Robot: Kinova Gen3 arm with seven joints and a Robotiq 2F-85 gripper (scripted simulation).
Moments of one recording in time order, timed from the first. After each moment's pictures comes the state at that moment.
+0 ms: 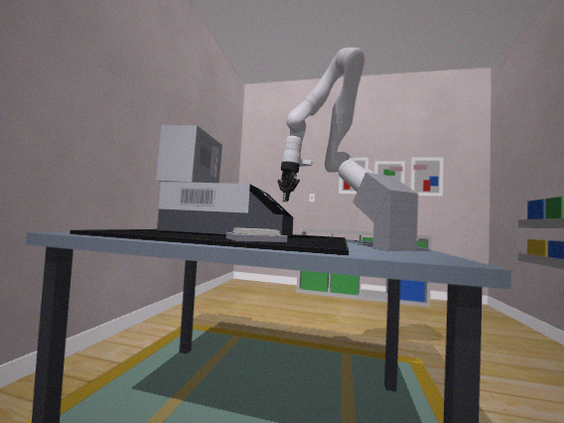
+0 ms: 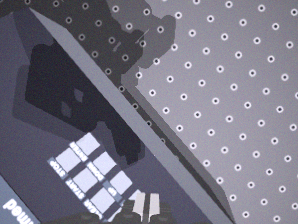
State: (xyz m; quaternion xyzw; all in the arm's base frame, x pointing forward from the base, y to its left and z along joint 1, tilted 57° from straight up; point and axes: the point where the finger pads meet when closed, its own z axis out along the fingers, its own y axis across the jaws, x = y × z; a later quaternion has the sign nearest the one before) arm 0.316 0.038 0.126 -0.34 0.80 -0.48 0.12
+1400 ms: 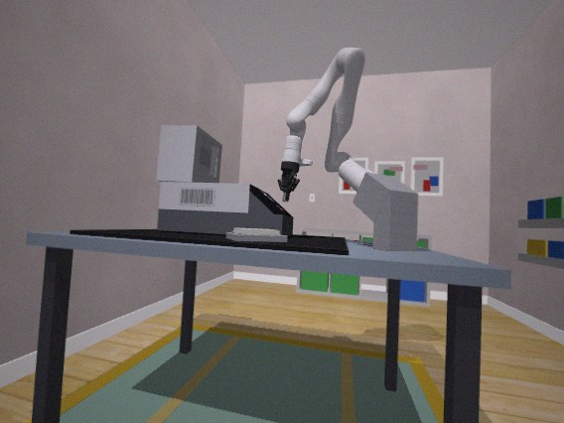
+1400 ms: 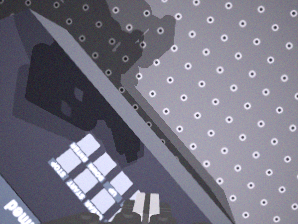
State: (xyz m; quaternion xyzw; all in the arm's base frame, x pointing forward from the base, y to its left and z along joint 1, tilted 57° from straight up) arm 0.315 0.038 0.127 -0.34 0.80 -0.48 0.12
